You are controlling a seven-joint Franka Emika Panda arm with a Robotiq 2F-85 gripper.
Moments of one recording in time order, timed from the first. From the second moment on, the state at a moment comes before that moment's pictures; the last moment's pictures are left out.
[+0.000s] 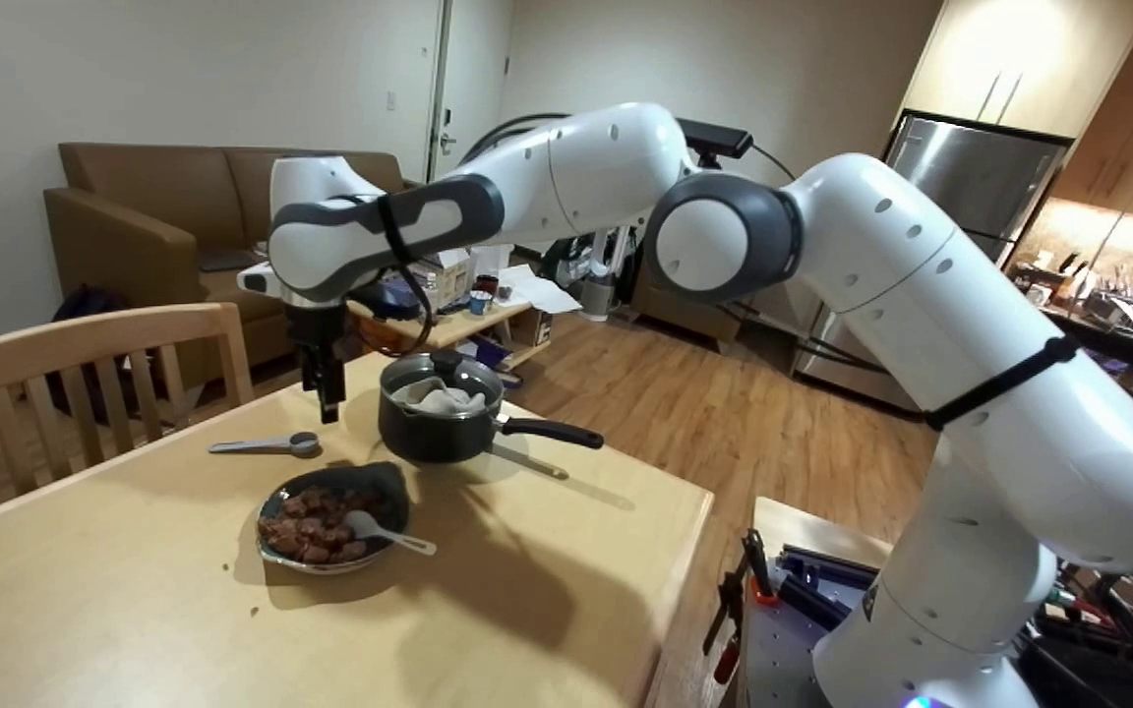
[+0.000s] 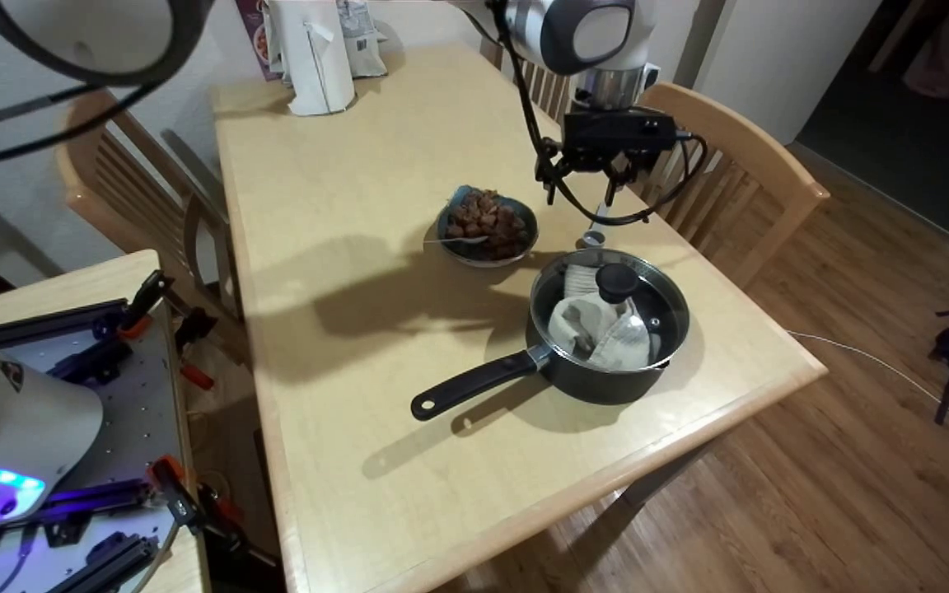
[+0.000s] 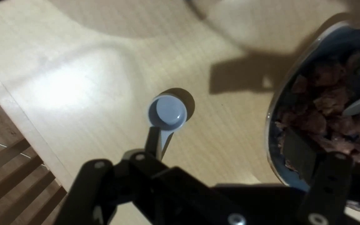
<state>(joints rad) -0.04 1.04 0.05 -1.00 -0.09 2.01 -0.98</state>
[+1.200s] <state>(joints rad) -0.01 1.25 0.06 -0.75 -0.10 2.01 -1.06</state>
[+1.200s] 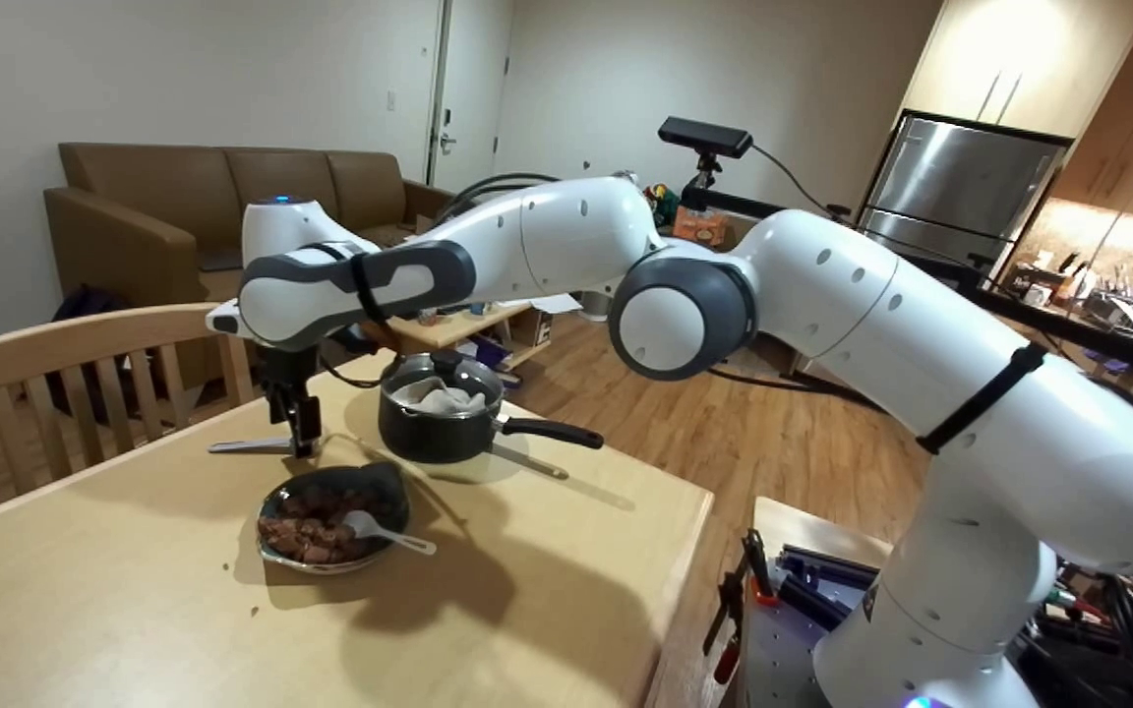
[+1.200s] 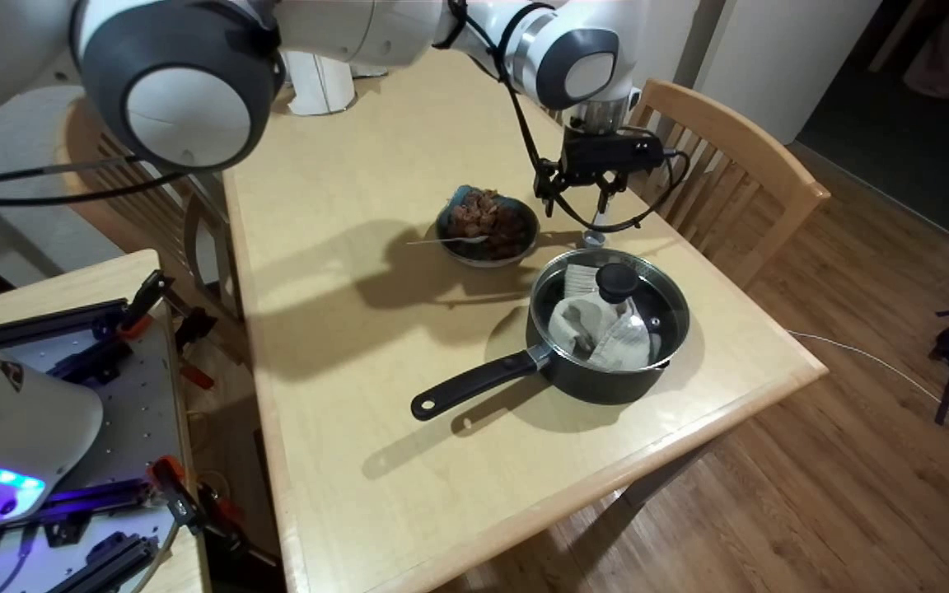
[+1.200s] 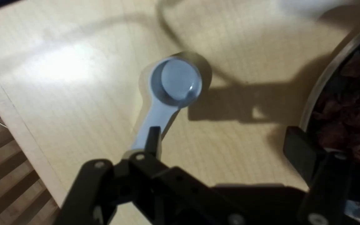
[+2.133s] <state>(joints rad) -0.02 1.36 0.03 -0.62 -0.10 2.00 -1.10</state>
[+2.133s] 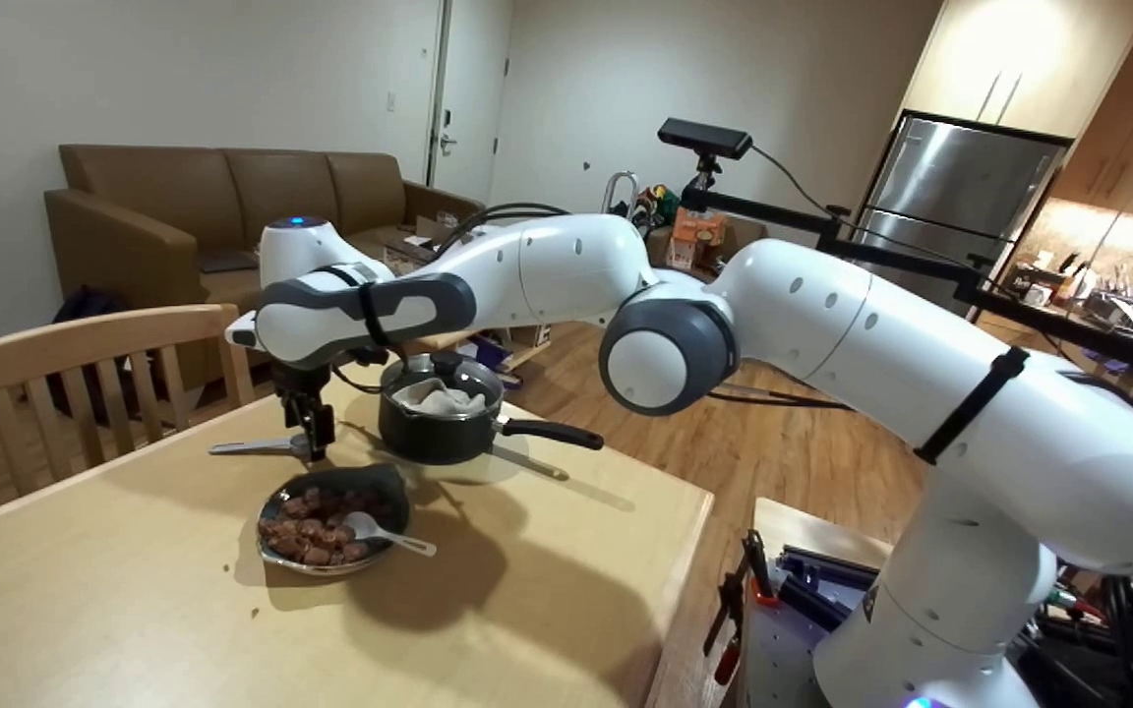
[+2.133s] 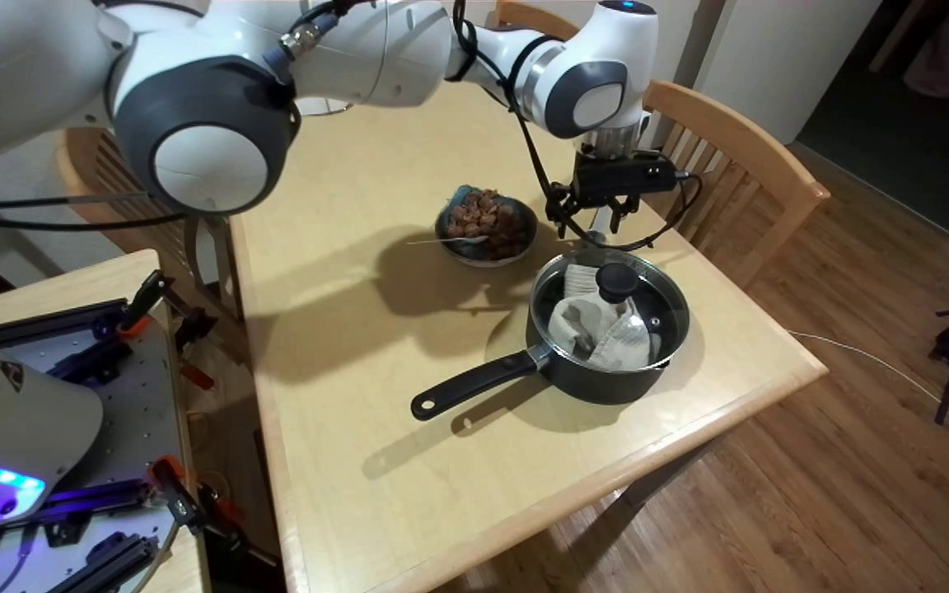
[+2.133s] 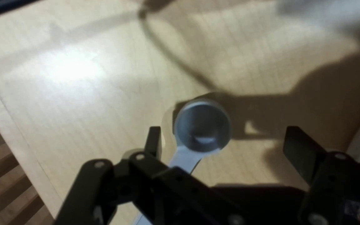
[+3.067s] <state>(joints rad) -0.02 1.39 0.02 -0.56 -0.10 1.99 -1.11</state>
